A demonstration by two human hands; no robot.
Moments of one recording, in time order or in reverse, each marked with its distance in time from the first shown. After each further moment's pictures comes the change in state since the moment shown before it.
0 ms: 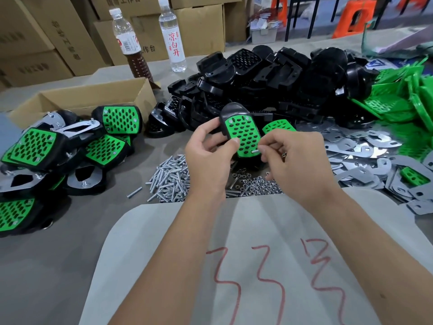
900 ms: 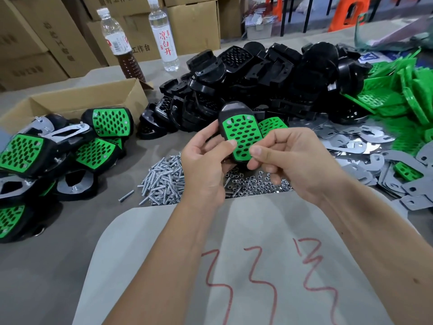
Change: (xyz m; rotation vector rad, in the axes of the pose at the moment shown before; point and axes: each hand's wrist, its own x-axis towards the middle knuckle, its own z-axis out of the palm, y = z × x) left_hand -0.004 -0.004 0.004 -0.184 -0.086 -0.135; right_hand 0.003 0.005 -0.014 0.844 -0.223 0.492
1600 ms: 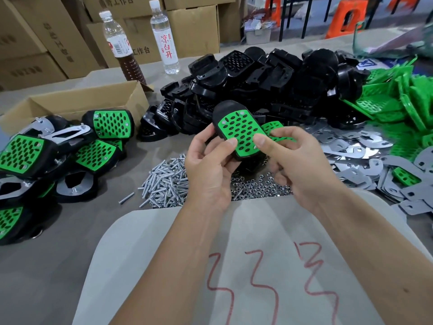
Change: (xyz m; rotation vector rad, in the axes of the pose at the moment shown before) left_hand -0.004 0.001 0.008 -0.229 0.018 -0.047; right_hand 0.005 0.007 0.007 0.063 0.279 0.038
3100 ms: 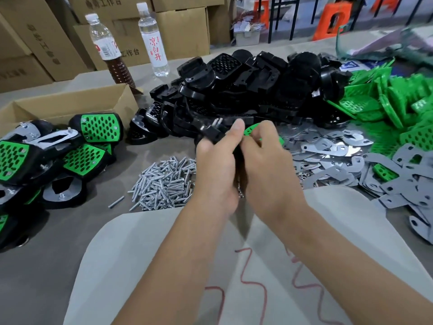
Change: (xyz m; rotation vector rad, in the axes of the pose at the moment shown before) left_hand -0.017 0.008 0.034 0.153 0.020 -0.147; right_hand -0.032 0.002 0.033 -1.084 0.038 -0.684
